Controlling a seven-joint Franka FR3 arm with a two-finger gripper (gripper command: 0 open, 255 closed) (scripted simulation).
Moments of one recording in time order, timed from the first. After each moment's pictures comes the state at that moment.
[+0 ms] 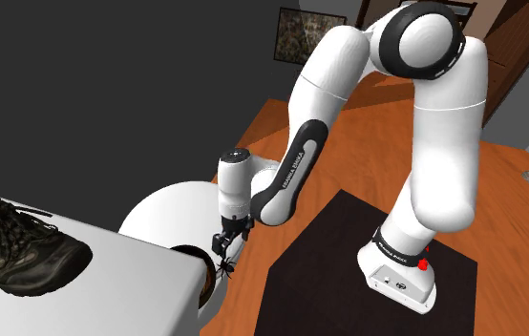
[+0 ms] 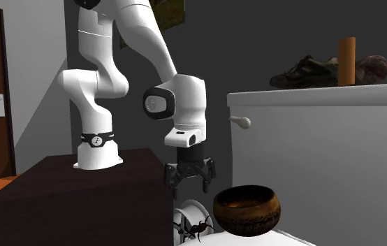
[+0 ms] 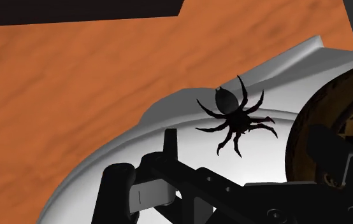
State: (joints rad) arm 0.18 0.40 0.36 -2.47 -0.24 2.79 0.77
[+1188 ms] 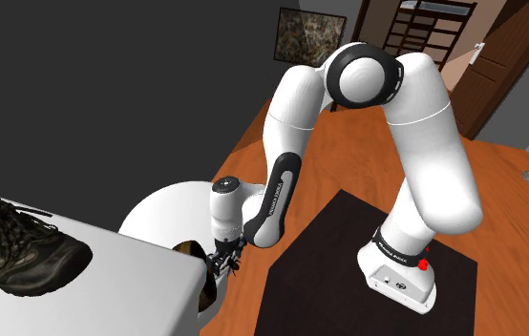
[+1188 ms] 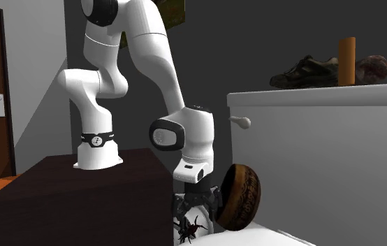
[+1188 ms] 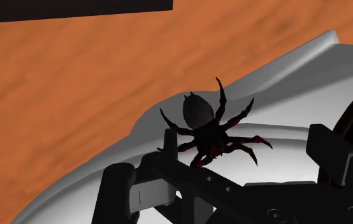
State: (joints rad) arm 0.32 0.67 0.21 -2.31 -0.37 2.91 0.89
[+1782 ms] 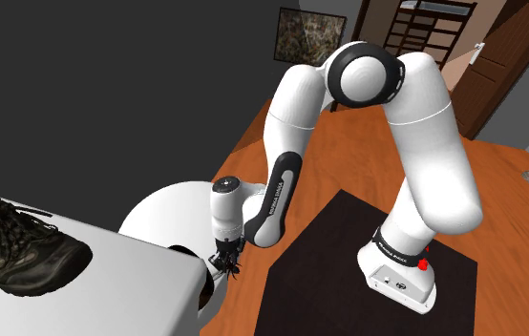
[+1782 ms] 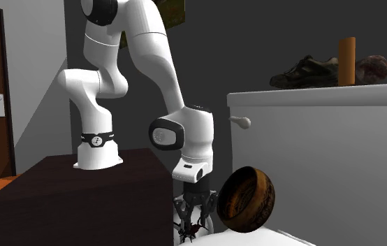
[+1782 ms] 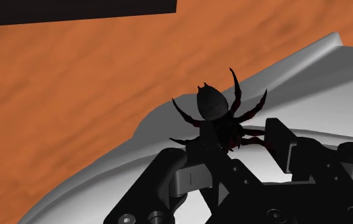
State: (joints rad) arm 0.32 0.67 0.21 -2.32 -0.37 2.90 0.89
